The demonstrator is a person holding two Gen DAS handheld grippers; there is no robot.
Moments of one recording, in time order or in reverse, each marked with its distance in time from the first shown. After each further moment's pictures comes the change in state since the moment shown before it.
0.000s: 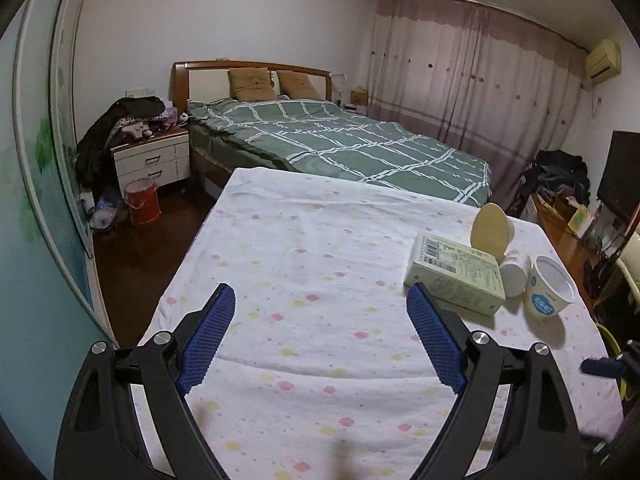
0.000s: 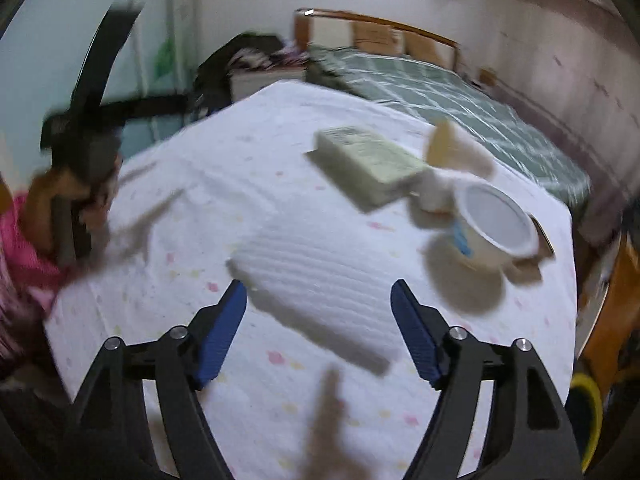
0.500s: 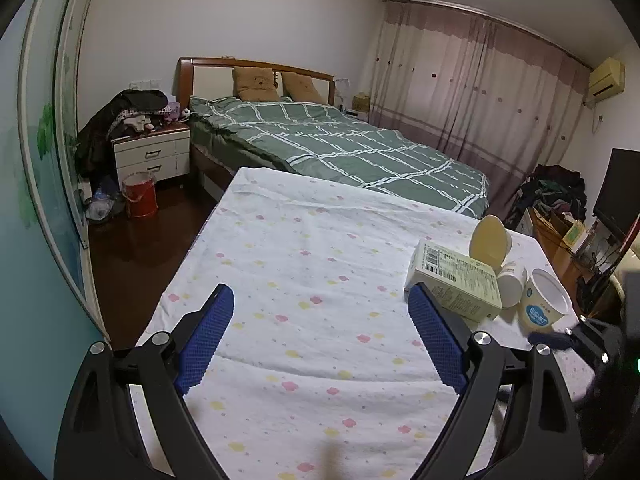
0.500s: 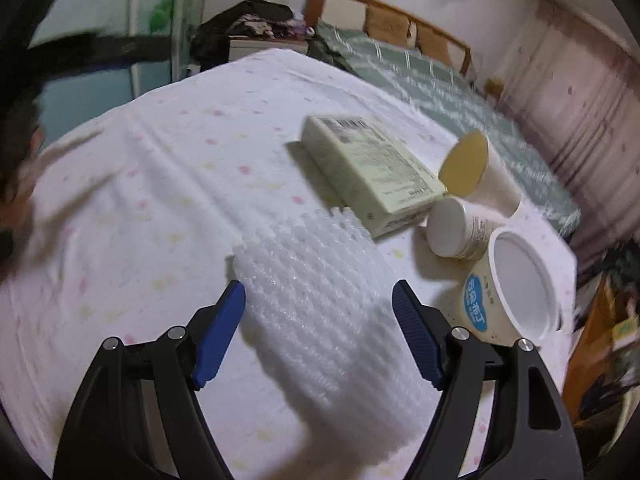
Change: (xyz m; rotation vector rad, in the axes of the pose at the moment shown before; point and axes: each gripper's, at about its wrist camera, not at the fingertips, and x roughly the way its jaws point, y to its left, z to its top) left arm -0.007 -0.007 -0.003 -0.041 -0.010 -0.021; right arm 0.070 -0.041 0.033 -0.005 0.101 -0.019
